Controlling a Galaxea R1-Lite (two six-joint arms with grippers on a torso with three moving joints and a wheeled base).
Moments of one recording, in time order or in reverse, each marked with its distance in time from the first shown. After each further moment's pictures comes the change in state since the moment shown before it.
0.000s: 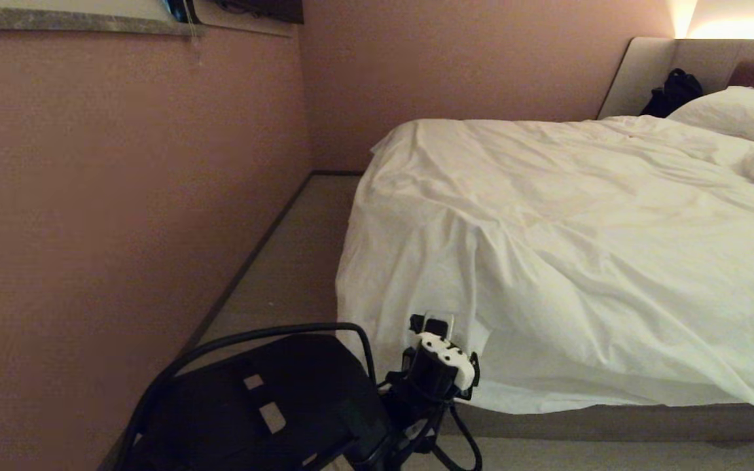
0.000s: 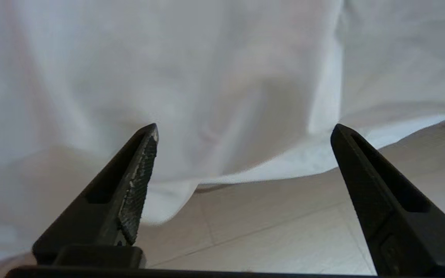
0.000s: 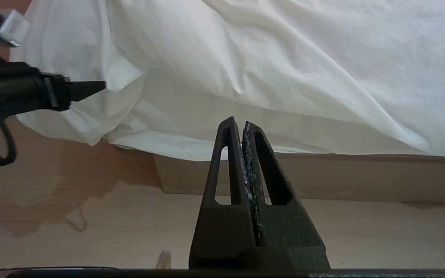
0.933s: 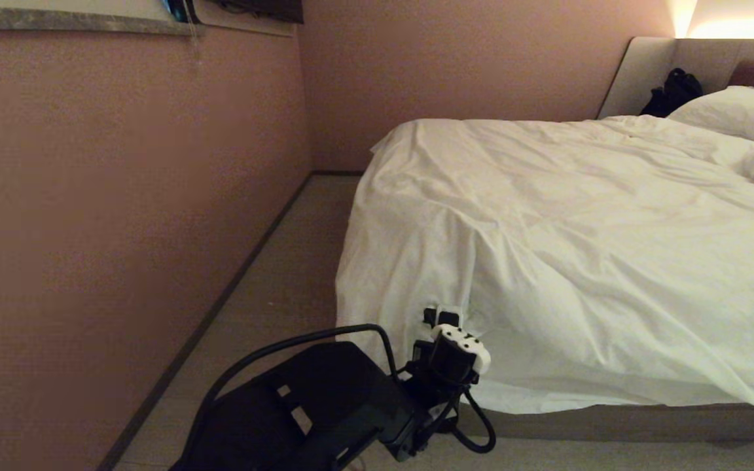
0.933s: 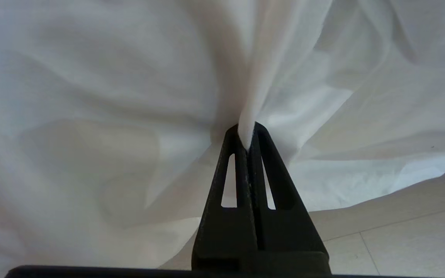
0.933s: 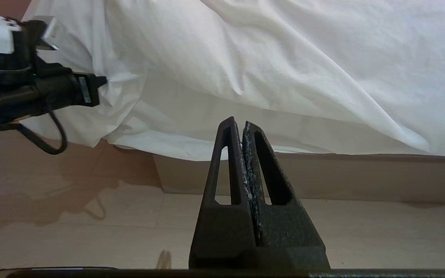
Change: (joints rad) left arm 0.016 0.155 -0.318 0.175 0.089 0.006; right arm 0.000 0.000 0.000 0.000 0.000 0.000
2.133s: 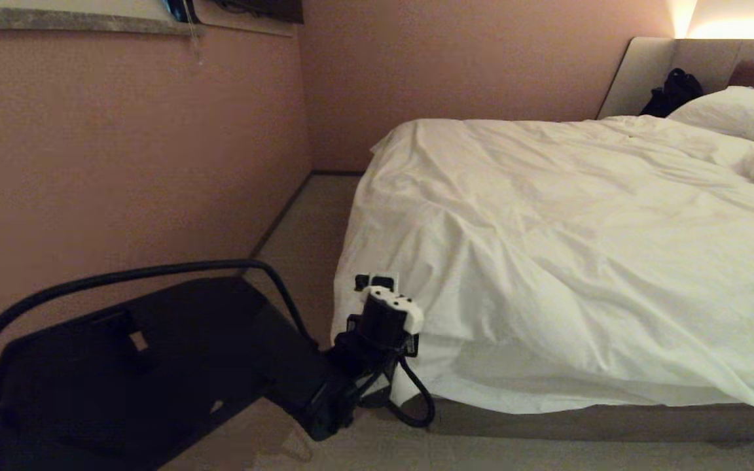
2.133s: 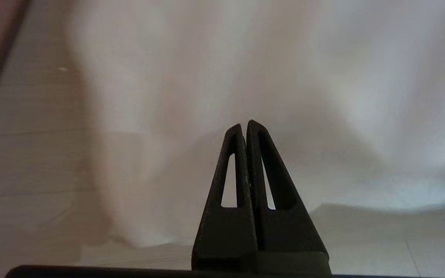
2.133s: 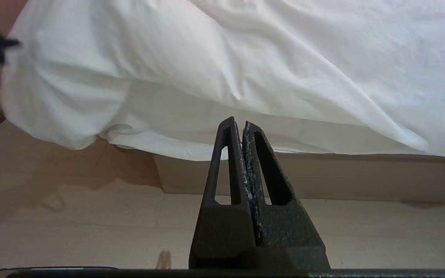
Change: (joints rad) left arm 0.126 -0.387 0.460 -0.035 0.037 0.016; right arm 0.000 0.000 0.000 0.000 0.000 0.000
